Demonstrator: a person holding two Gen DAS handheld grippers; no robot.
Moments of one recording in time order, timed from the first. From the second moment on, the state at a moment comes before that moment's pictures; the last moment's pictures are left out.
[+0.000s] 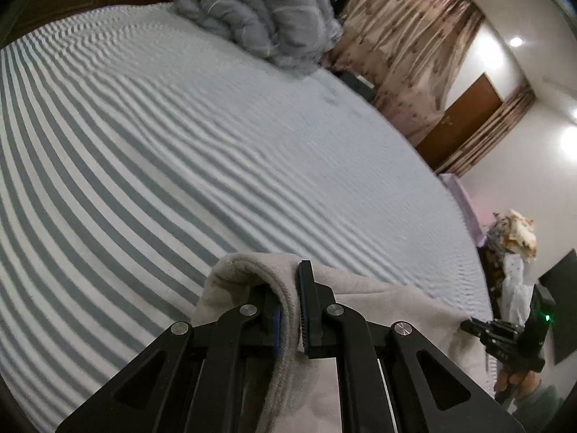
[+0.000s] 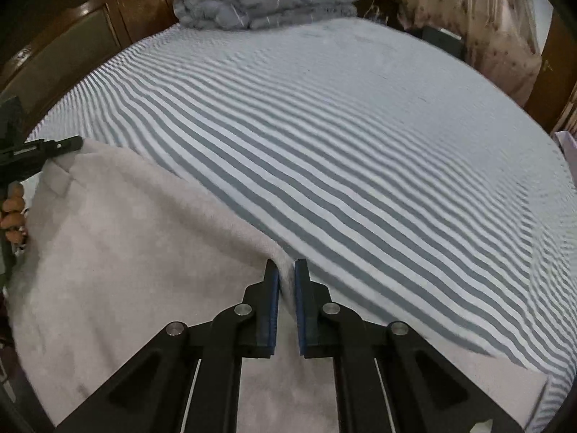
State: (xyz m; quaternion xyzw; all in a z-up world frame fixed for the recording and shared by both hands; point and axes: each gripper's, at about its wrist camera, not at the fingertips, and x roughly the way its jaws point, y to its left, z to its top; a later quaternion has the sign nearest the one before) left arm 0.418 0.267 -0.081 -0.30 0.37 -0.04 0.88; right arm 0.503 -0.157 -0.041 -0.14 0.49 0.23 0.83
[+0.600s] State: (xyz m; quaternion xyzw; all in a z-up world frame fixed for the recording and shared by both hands) left arm 0.198 0.249 -0.021 -0.25 0.37 -0.12 0.89; right arm 0.250 -0.204 0.001 -0.08 0.48 0.23 0.84
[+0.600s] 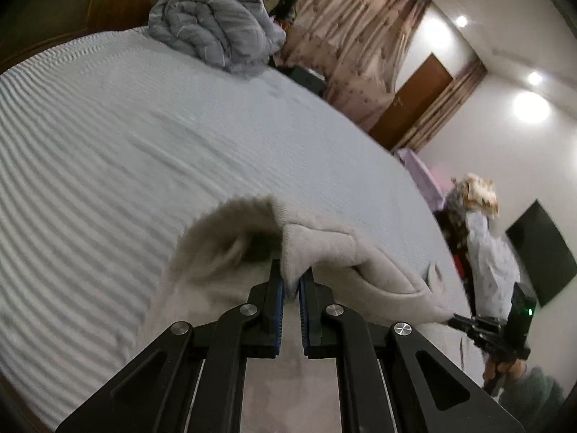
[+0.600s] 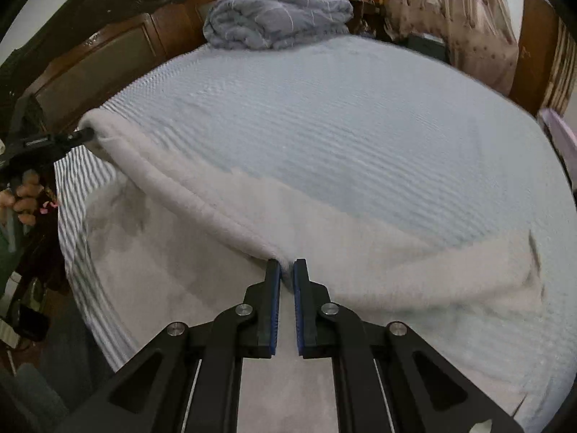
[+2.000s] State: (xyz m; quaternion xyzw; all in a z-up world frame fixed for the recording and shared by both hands) left arm 0.171 0.254 -0.100 -0.50 0.42 -0.06 0.76; right arm 0.286 -0.240 -0.102 0.28 0.57 0.00 0.77
